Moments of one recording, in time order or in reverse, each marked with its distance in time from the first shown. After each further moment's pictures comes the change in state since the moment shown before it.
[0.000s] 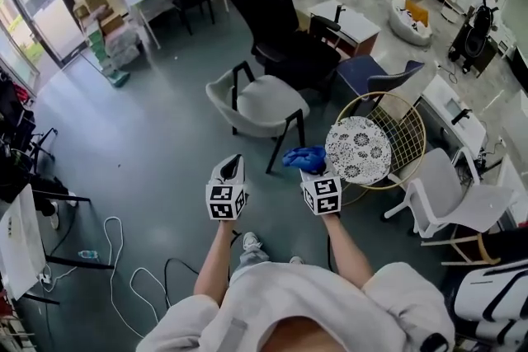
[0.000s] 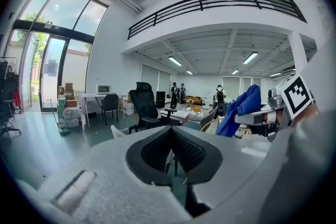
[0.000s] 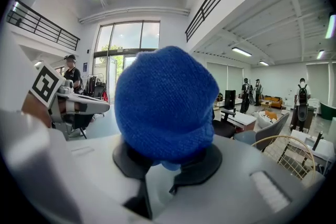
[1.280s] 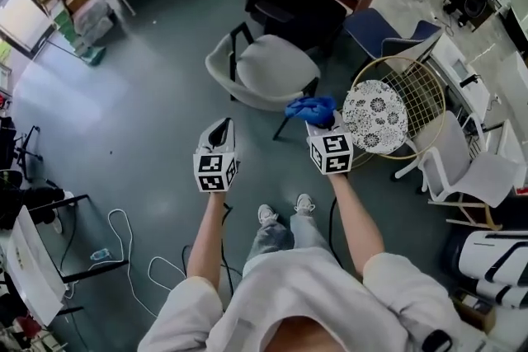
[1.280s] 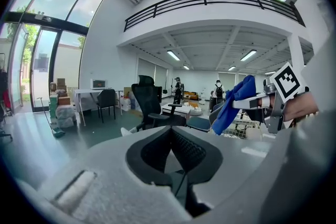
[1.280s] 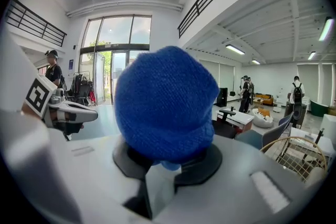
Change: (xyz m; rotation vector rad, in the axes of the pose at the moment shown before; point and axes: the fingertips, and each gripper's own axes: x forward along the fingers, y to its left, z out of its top) left arm 0.086 0.159 0.002 0.019 0.049 -0.074; right arm 0.158 0.010 0.043 0.032 0.022 -0.108
